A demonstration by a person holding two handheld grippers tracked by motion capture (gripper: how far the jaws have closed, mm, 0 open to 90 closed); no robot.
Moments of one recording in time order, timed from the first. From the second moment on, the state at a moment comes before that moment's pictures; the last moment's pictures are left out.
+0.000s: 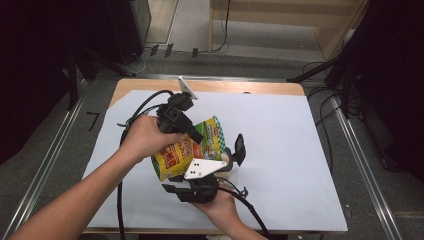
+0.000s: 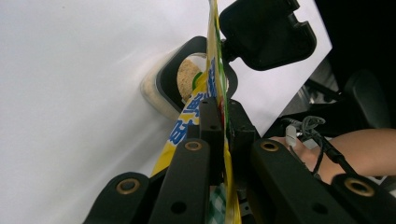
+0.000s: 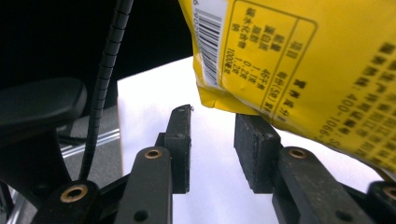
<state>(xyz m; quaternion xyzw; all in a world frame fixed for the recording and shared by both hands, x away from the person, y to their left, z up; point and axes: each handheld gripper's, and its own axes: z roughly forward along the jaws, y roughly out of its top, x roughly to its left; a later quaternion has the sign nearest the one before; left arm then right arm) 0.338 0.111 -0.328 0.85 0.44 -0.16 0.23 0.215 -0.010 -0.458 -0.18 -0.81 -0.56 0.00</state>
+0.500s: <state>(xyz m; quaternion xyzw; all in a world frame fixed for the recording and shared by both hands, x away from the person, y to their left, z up) 0.323 0.143 -0.346 0.83 0.43 -0.17 0.31 0.217 -0.013 -0.474 -0.19 -0.82 -0.54 0.00</state>
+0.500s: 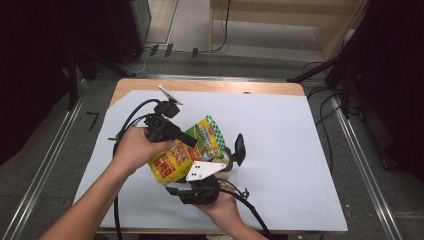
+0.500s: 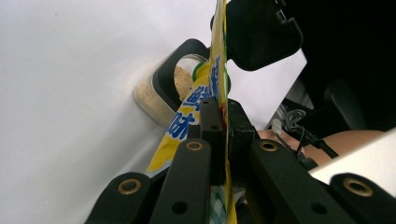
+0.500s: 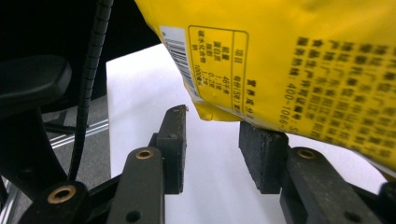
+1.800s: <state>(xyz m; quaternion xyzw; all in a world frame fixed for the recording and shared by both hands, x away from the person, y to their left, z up) 0.301 0.190 -0.376 0.79 0.41 -0.20 0.40 0.224 -0.014 -0.496 -0.21 -0.84 -0.51 -0.01</state>
